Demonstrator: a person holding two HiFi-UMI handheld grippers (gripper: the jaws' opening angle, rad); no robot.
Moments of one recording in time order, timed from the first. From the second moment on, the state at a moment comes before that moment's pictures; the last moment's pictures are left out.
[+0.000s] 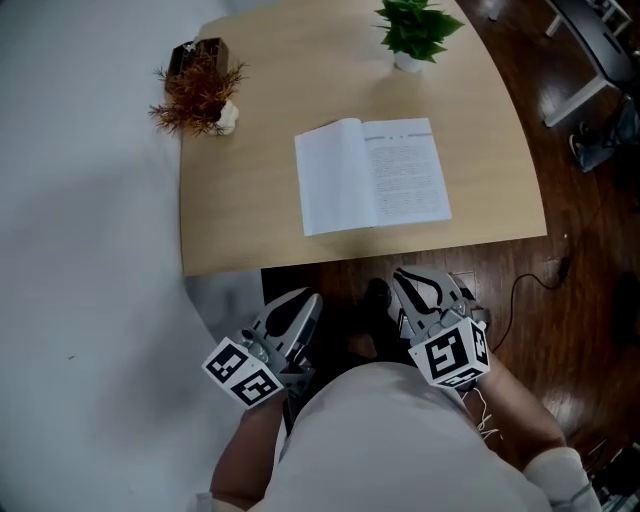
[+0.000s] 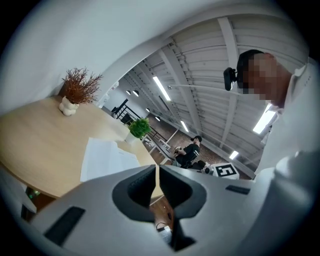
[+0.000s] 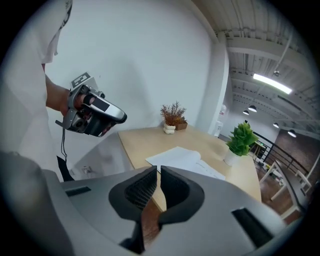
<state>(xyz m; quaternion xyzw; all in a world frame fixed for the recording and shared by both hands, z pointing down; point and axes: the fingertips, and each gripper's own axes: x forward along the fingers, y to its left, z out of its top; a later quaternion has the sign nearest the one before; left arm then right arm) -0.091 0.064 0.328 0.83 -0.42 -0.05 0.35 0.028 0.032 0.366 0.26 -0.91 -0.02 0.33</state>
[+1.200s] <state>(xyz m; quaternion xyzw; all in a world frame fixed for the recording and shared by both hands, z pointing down) -0.124 0.003 0.427 0.83 -0.41 0.00 0.38 -0.020 -0.027 0.474 0.32 -0.80 -0.21 0.47</state>
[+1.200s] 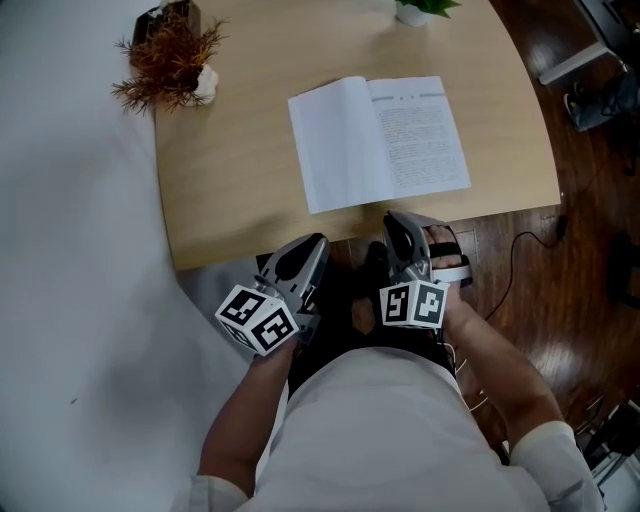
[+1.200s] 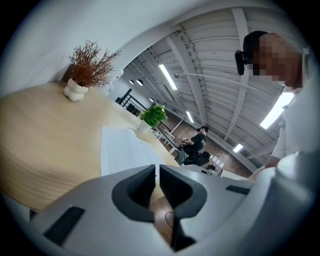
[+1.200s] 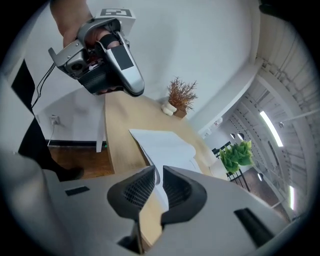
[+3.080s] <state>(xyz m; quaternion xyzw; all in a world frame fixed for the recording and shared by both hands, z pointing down) -0.122 -0.022 0.468 0.82 -0.39 0.02 0.42 -0.032 -0.053 0.509 0.29 -0.77 -0.25 0.51</state>
